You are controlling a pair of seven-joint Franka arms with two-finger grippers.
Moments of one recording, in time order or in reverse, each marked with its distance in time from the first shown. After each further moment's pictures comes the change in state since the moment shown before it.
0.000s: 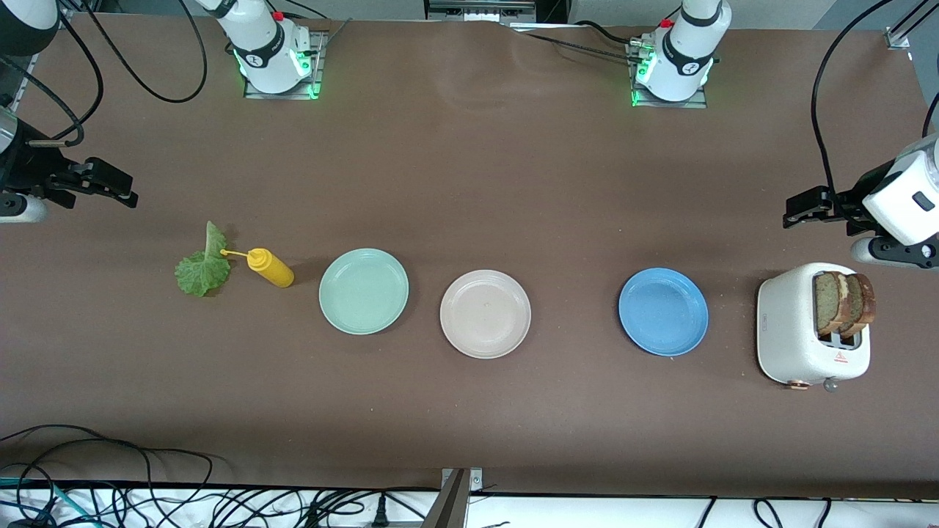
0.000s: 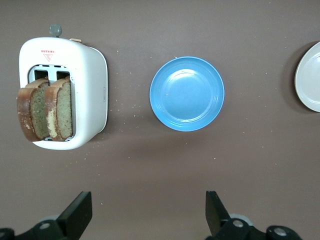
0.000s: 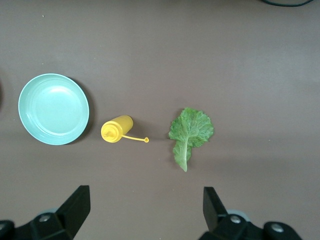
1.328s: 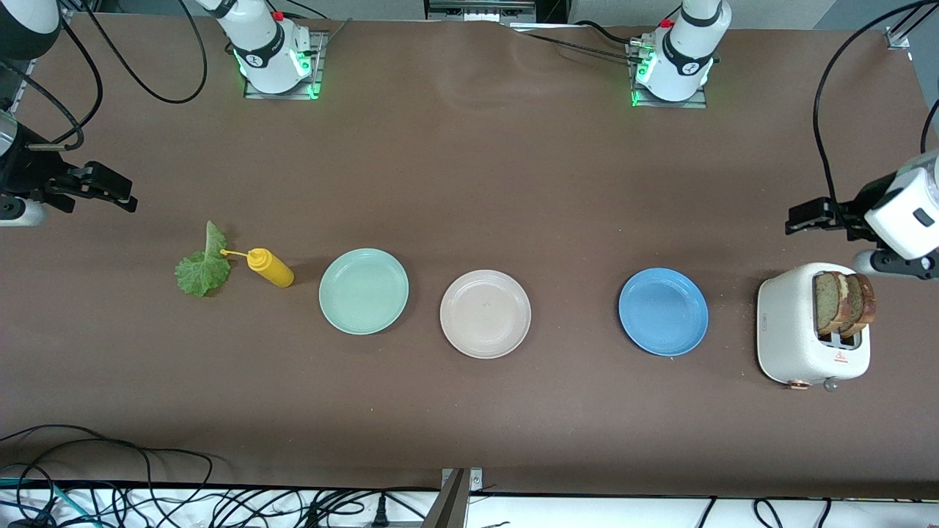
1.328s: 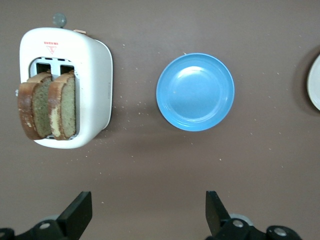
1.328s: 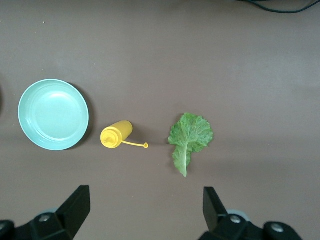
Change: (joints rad) left arm 0.029 0.042 0.015 -0.003 -0.002 0.021 0.001; right arm 0.000 0.006 0.000 0.001 0.000 0.026 0.000
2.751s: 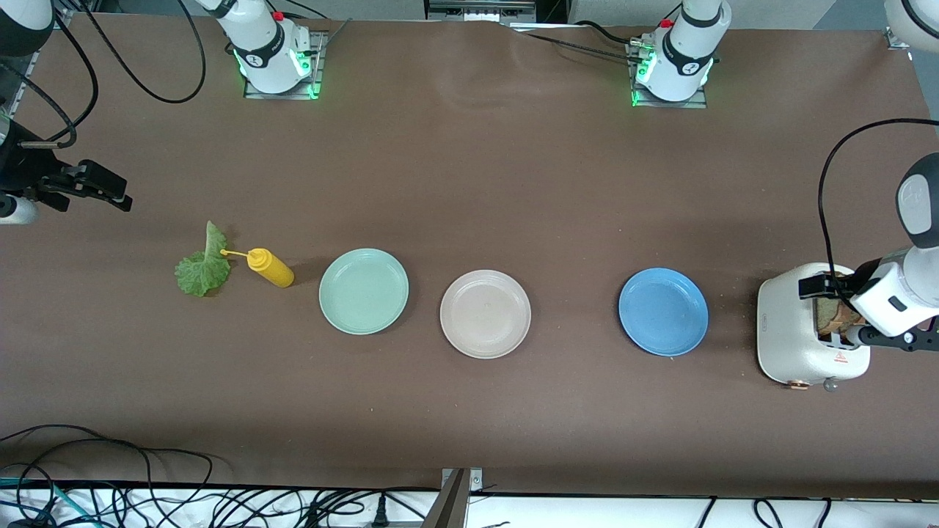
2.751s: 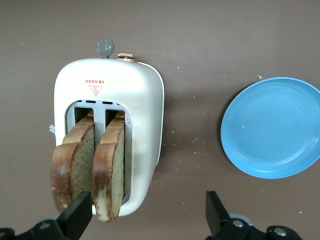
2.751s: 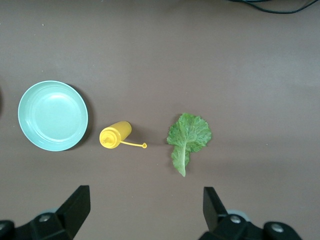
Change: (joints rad) left arm 0.063 0.221 0.012 -0.003 0.162 0.250 0.070; right arm -0.002 -0.003 -0.005 0.006 0.000 -0.008 0.001
